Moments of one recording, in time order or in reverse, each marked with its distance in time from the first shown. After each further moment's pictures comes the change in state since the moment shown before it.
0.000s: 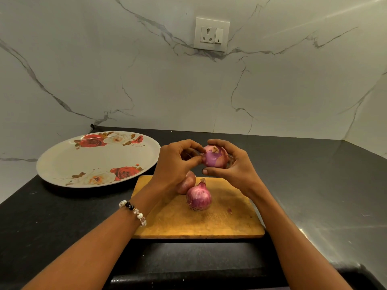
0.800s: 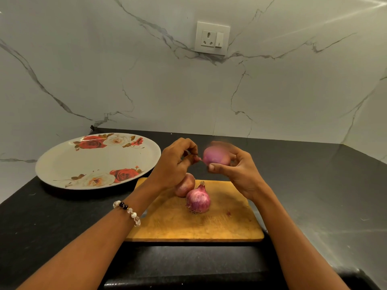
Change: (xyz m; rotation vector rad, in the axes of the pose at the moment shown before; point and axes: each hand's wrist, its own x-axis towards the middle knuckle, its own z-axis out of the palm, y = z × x) left_hand 0.006 -0.013 -0.005 0.082 -0.066 0.141; right_hand -0.002 -0.011 -0.006 0.335 -0.009 0.204
